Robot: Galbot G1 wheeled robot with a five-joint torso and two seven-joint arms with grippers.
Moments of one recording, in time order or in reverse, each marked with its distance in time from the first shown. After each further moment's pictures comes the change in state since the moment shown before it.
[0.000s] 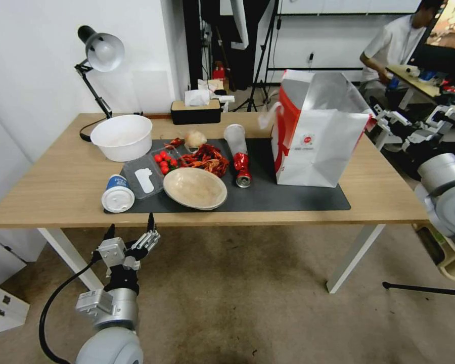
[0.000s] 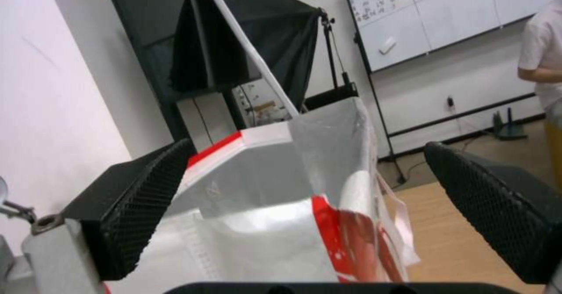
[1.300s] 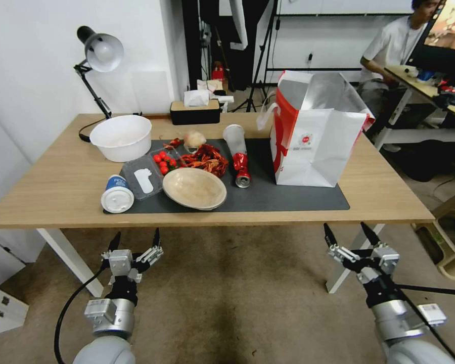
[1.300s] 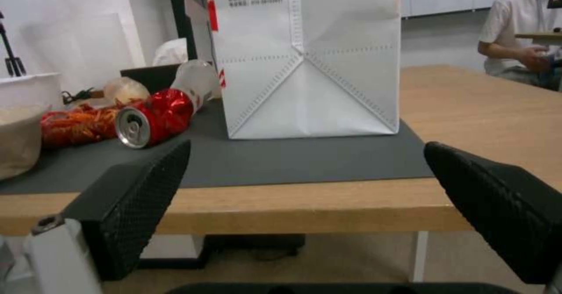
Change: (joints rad) left arm 0.020 0.018 -0.055 0.176 0.128 -0.084 0.149; right arm -0.655 0.465 -0.035 0.104 -0.778 0.340 -0.114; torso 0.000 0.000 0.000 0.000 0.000
